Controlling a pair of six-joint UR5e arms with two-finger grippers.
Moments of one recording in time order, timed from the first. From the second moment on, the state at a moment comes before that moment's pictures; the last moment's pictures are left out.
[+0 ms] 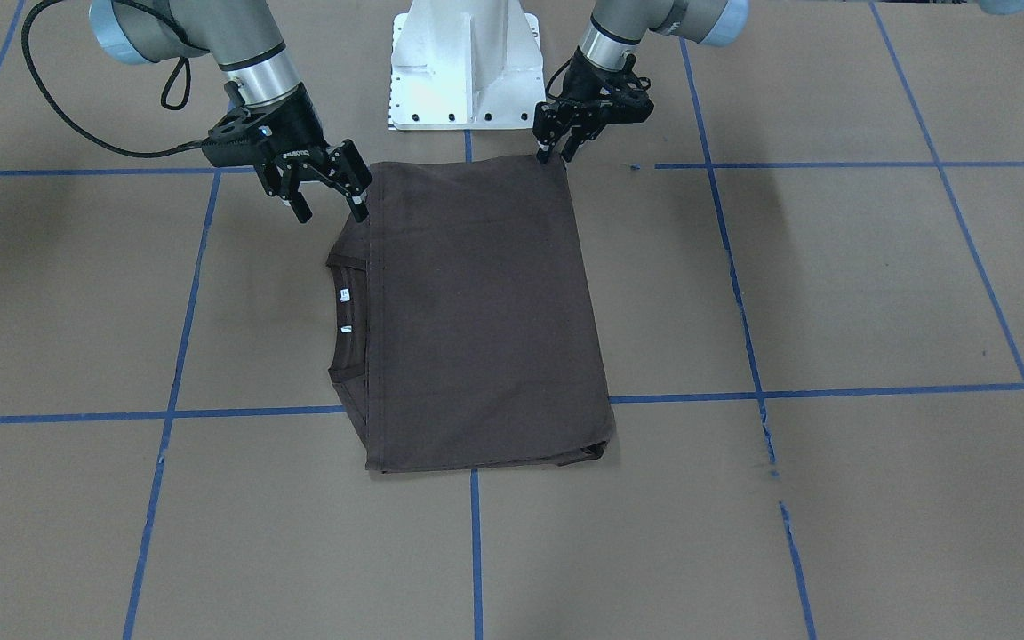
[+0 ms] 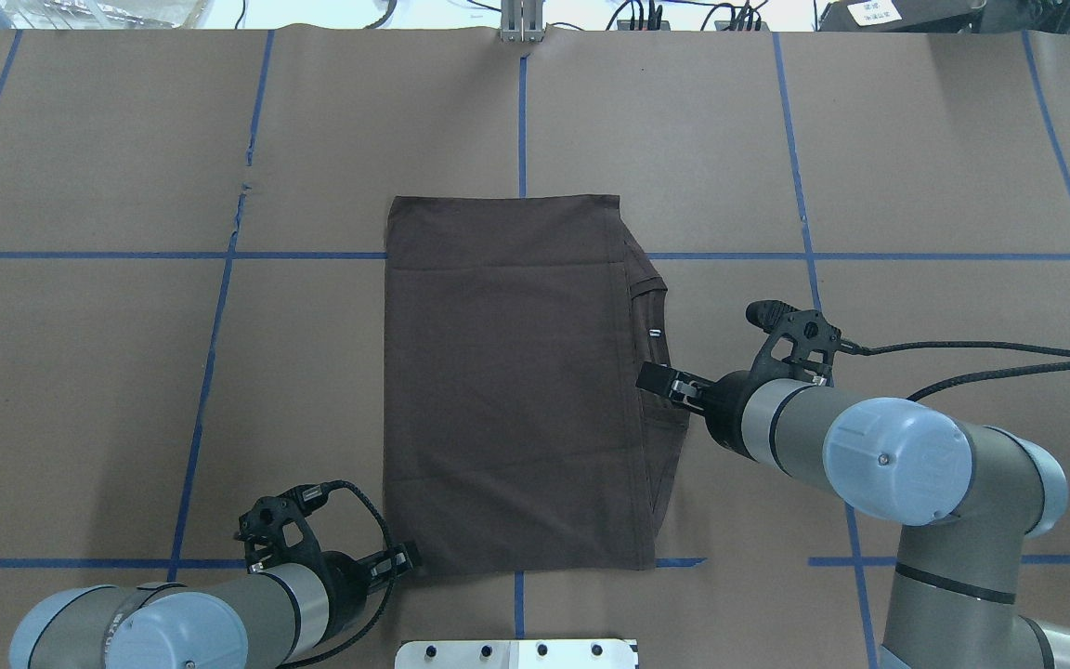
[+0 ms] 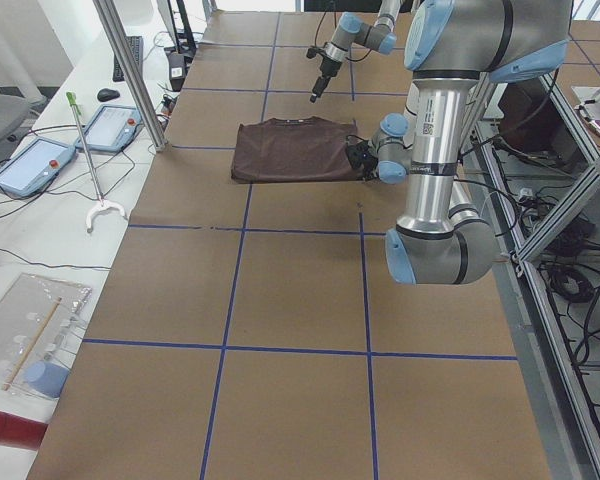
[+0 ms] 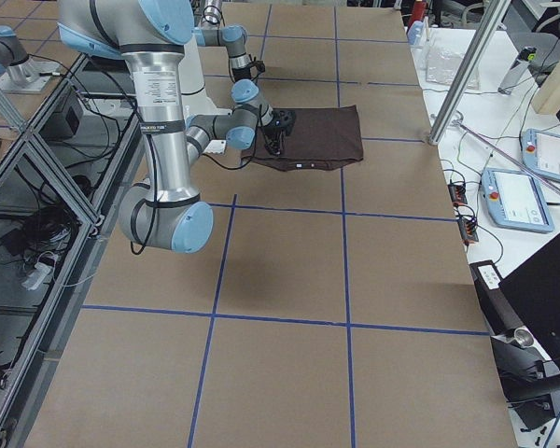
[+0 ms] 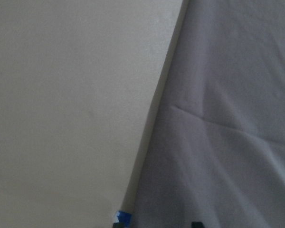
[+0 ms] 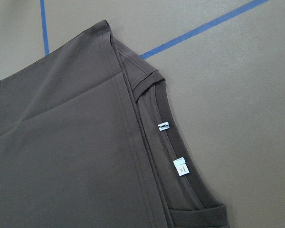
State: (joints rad) left arm -0.05 -1.77 -1.96 -2.11 -1.39 -1.93; right arm 0.35 -1.39 2.04 -1.13 1.45 1.68
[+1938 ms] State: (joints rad) left arm -0.05 -1.78 -1.96 -2.11 -1.37 -1.92; right arm 0.32 -1.32 2.04 -1.27 1.41 1.79
